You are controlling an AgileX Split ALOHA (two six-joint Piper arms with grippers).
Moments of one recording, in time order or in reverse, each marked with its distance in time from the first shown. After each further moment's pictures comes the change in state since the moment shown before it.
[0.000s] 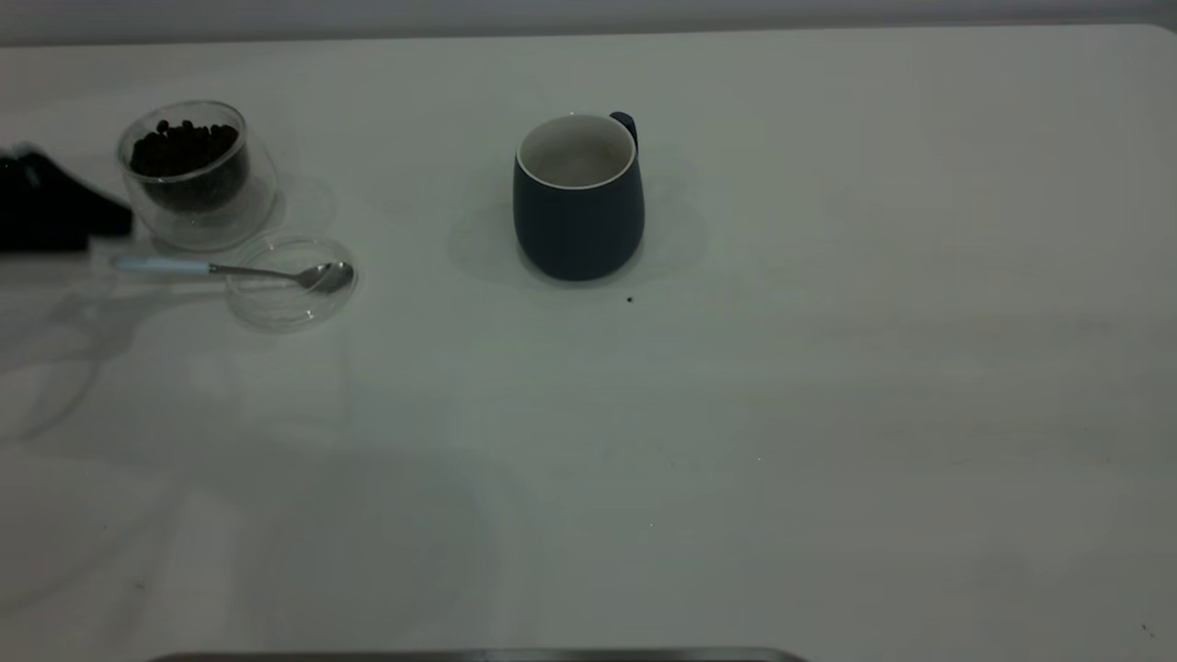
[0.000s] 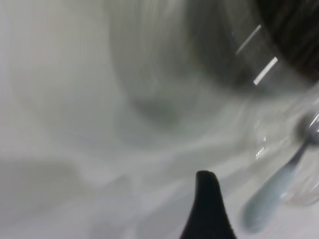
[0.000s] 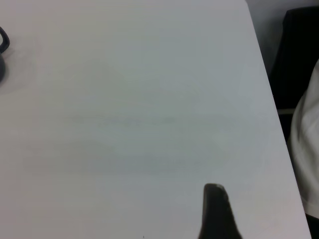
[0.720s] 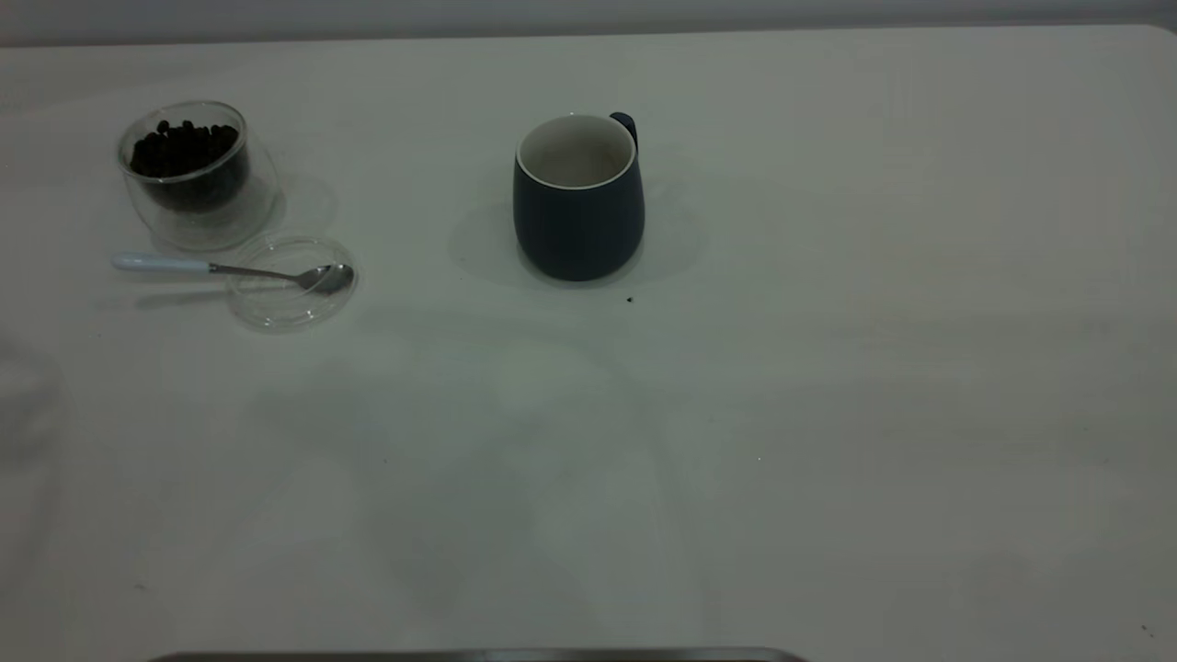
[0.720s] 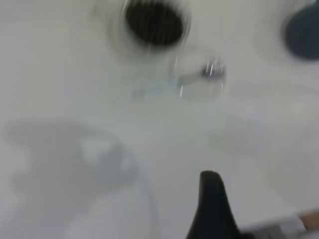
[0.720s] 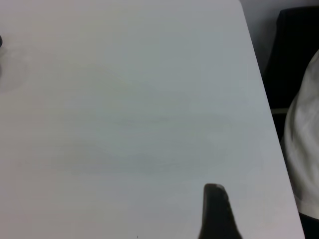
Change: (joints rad) left arm -0.009 -0.908 0.011 0.904 0.346 -1.129; right arm 0.000 0.000 0.000 -0.018 0.000 0.003
